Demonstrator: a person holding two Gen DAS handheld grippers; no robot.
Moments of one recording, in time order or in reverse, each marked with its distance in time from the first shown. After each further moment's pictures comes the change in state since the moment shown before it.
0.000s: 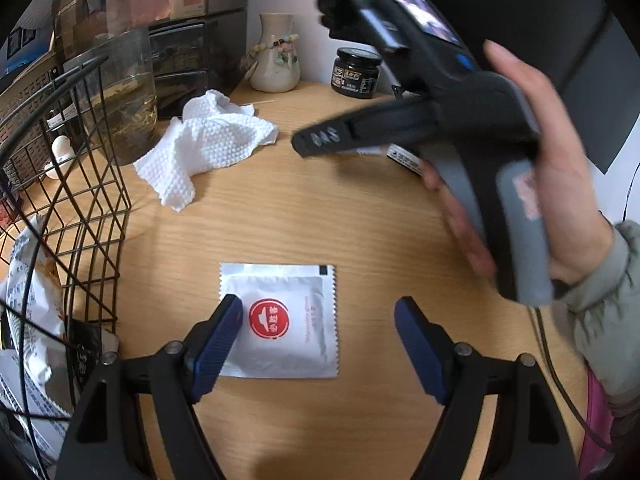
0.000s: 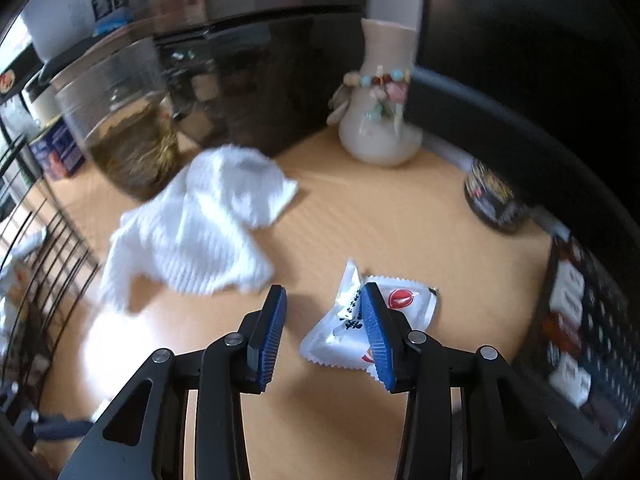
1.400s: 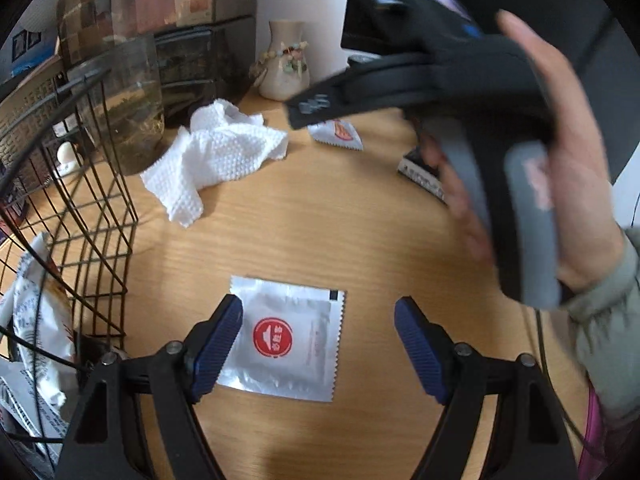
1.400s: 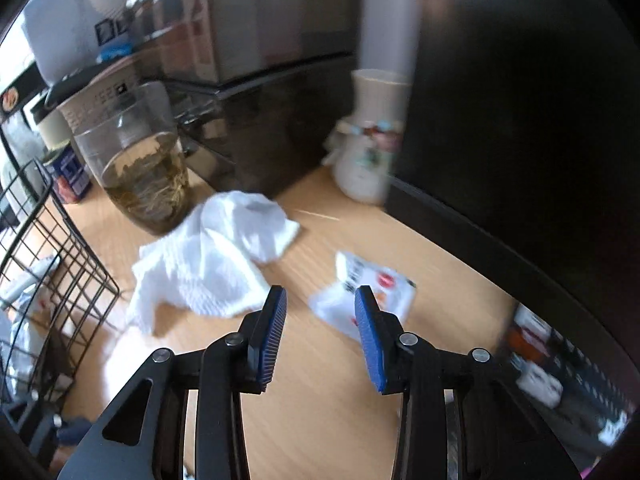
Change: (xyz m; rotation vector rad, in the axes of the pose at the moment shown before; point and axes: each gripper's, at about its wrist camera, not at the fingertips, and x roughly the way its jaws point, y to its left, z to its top) left arm 0.008 0.008 0.012 -0.007 -0.006 0.024; right arm -0.046 -0.024 0.000 -0.009 -0.073 -0.034
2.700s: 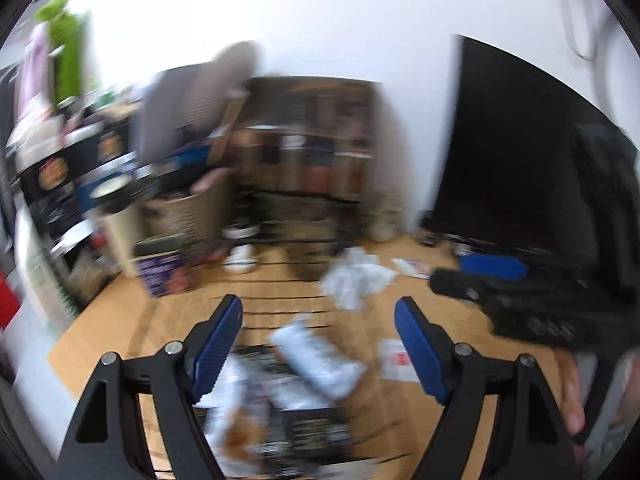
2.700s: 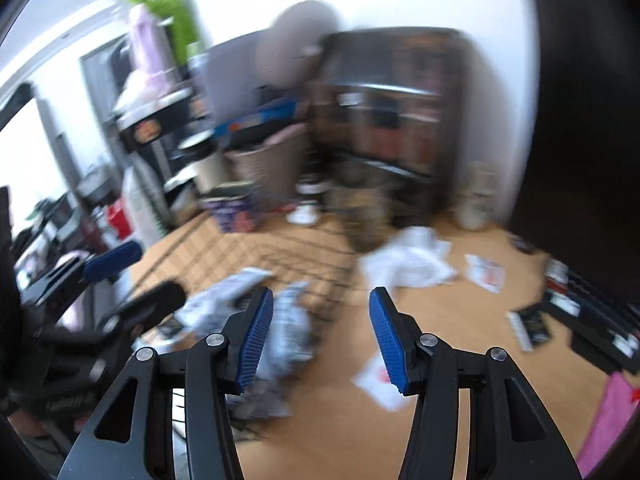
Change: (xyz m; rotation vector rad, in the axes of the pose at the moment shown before) left arm -0.214 0.072 -0.012 -0.053 -0.395 0.136; right arm -0.221 0.125 -0.035 0.098 -0.167 0.133
